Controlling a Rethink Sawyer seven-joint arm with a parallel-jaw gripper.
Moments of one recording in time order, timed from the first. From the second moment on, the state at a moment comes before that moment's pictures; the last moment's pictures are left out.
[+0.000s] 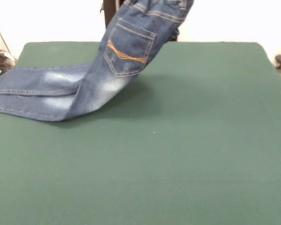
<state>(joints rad) 0.10 -1.07 -0.11 1.91 -0.22 0.58 1.65</state>
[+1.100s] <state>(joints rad) 0.23 -1.02 -0.16 1.85 -0.13 0.60 1.74</state>
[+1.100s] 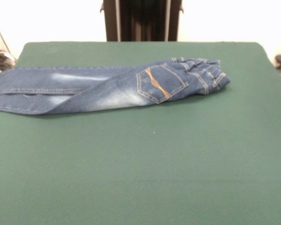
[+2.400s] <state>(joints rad) -0.20 -1.14 -0.16 1.97 -0.13 0.44 1.74</state>
